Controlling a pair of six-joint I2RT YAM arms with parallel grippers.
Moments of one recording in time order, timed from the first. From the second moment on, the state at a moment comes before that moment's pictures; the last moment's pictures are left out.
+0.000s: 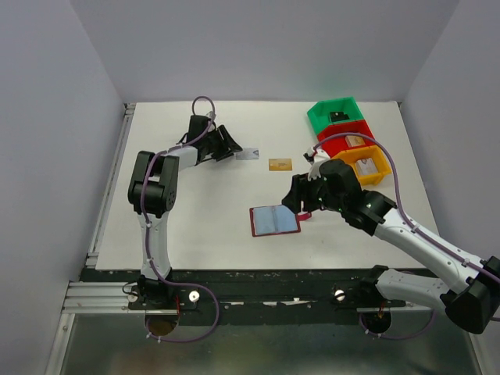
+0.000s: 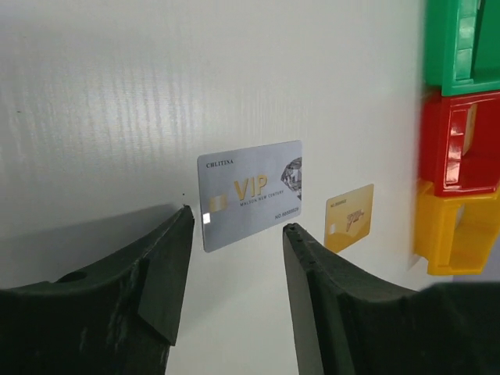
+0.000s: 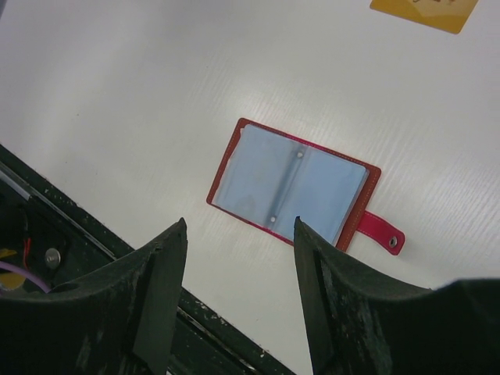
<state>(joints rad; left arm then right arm) -0.20 2.17 1.41 0.13 0.48 -0.72 0.73 1.07 0.90 -0.41 -0.03 0.38</state>
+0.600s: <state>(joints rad) -0.22 1.59 1.14 -0.08 0.07 -0.72 0.54 1.23 0.91 -0.47 0.04 0.45</state>
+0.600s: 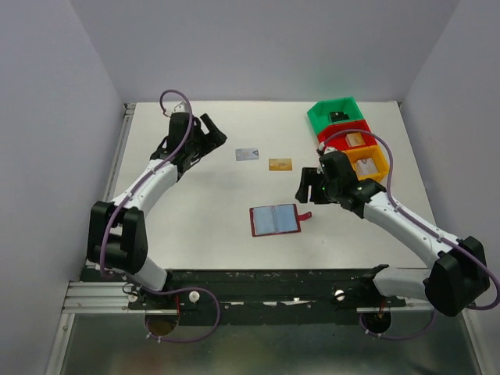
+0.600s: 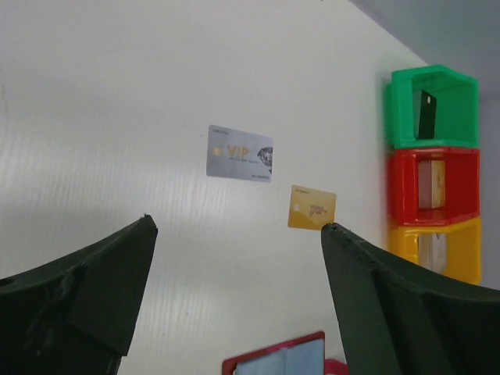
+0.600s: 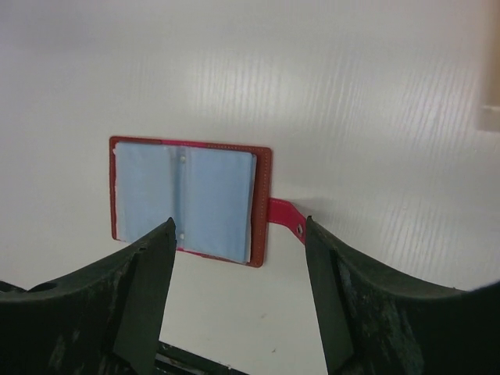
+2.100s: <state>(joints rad) -0.60 1.33 0.63 0.11 0.24 -0.71 0.49 1.43 0.70 -0.26 -0.22 0.50</state>
